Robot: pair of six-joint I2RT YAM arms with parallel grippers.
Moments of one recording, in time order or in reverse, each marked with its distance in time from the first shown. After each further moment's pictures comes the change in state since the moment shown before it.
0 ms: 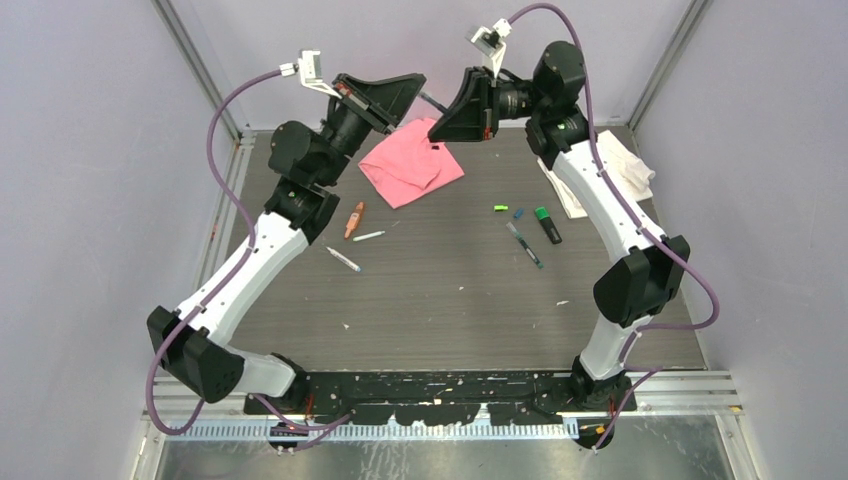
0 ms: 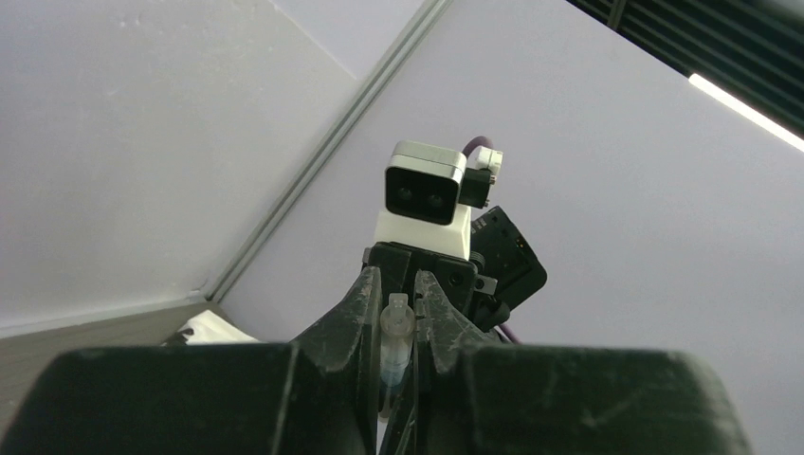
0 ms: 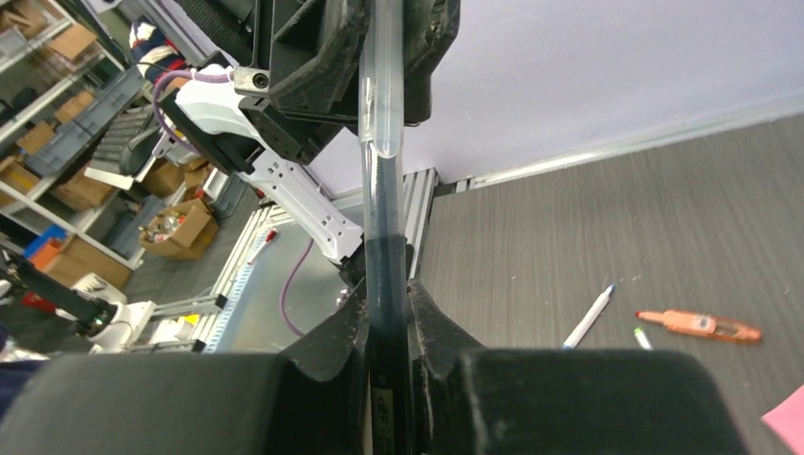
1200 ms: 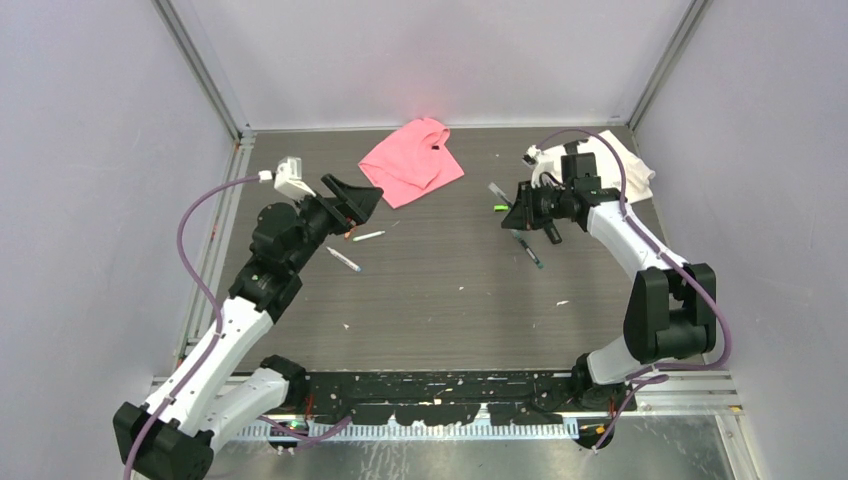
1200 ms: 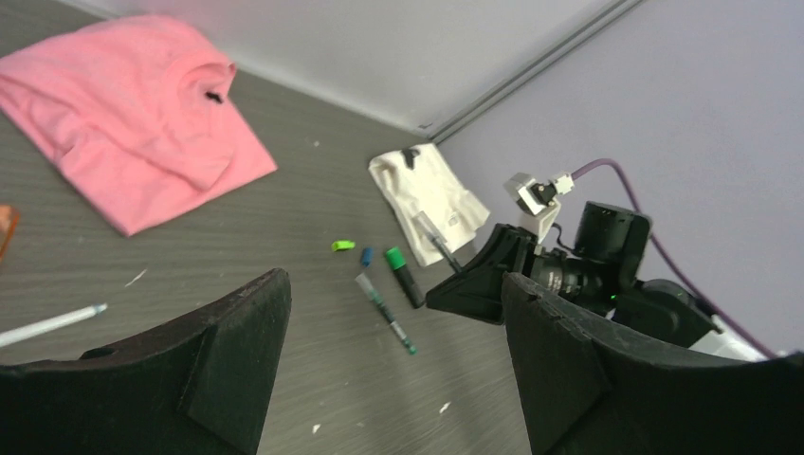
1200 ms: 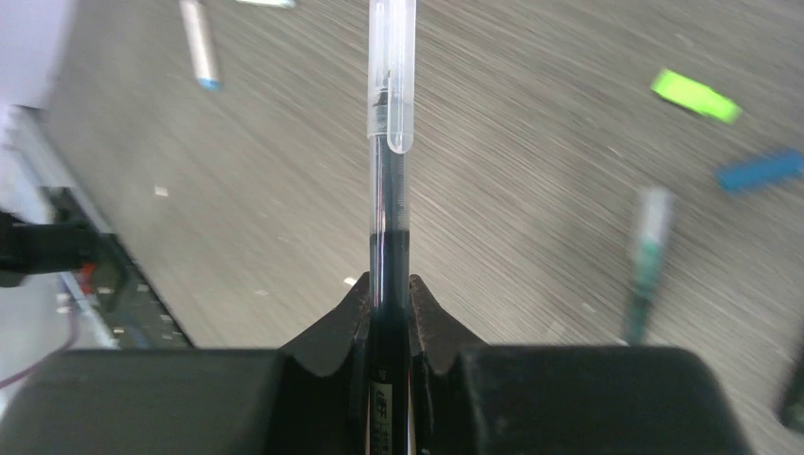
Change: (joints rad) left arm 0.137 -0.506 -0.556 -0.442 -0.130 0.087; right arm -0.255 -0.270 -0.767 -0.628 0.665 -0.707
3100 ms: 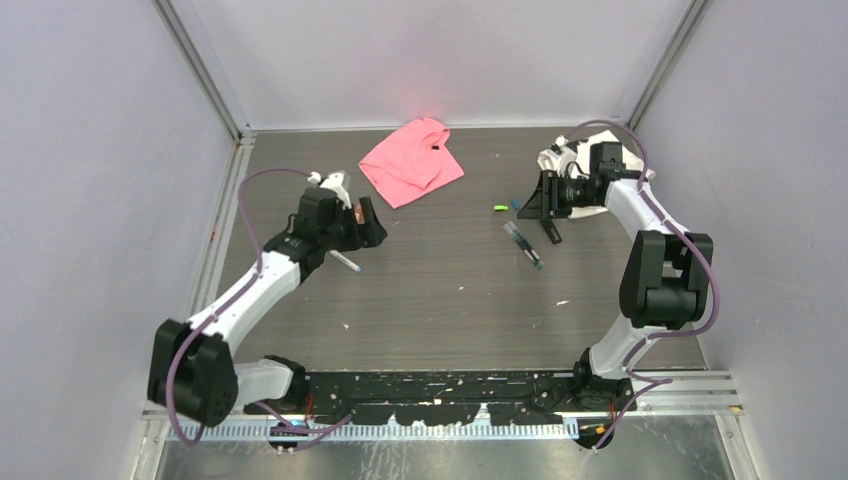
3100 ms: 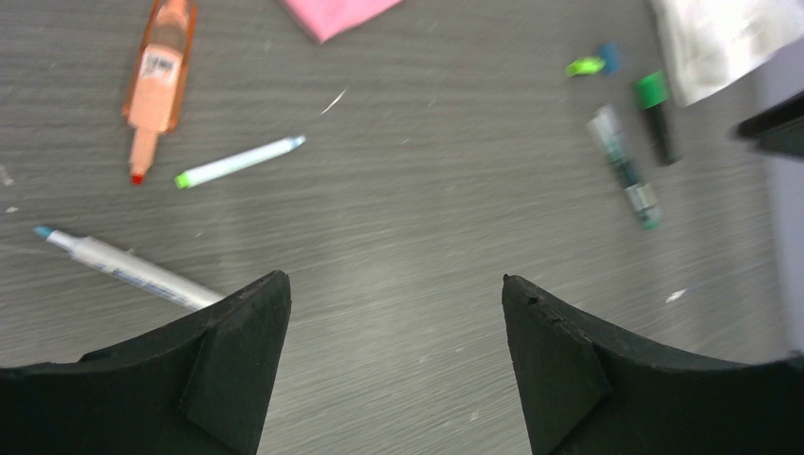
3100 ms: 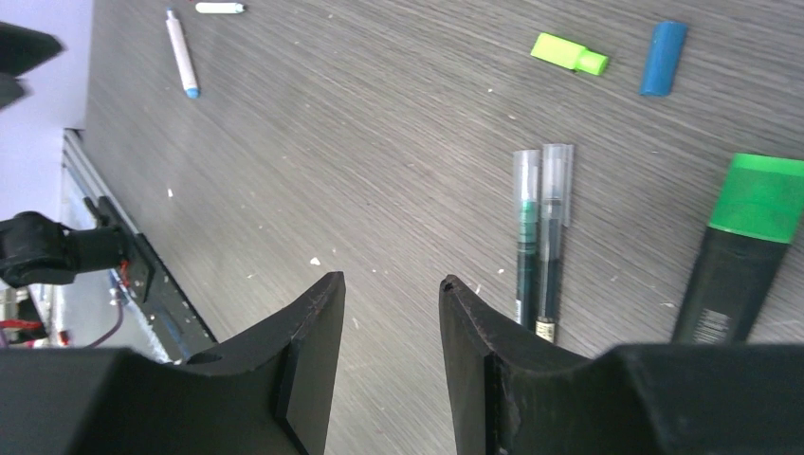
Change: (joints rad) left arm 0.058 0.333 0.004 -0.261 0.060 0.319; right arm -0.217 0.212 0.173 -0.194 -0.168 -0.124
